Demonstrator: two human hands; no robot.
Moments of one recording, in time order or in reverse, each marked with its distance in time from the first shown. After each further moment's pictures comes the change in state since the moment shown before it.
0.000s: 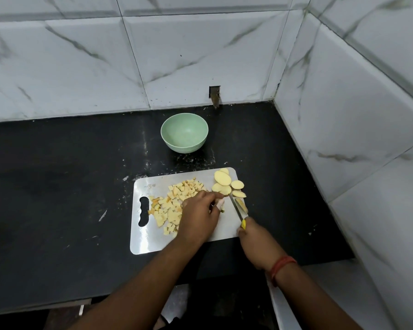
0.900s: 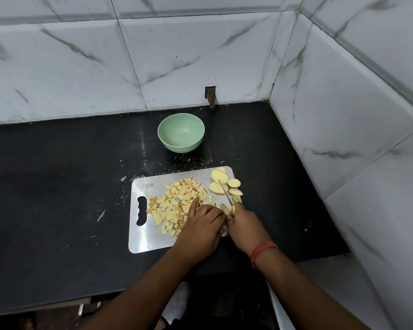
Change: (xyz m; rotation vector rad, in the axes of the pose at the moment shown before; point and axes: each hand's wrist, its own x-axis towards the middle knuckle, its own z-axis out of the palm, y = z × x) left_hand -0.030 -0.020 0.015 0.502 -0.151 0.493; right_hand 0.019 -0.011 0.008 -0.067 0.197 -0.058
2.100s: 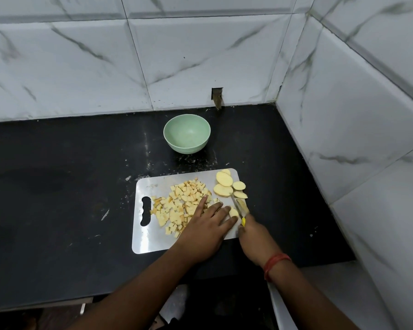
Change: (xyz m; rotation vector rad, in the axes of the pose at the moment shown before) left_hand 0.003 -0.010 0.002 0.214 -0.081 0.144; right_hand -0.005 0.013 0.003 0.093 -0.110 0.086
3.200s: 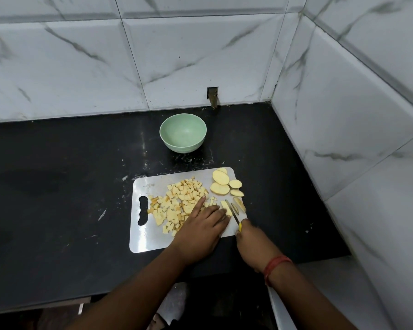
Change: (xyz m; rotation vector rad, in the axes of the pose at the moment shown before) left_hand -0.007 -0.004 0.011 -0.015 0.092 0.060; right_hand -0.015 0.000 -0.002 -0.191 -0.068 -0.007
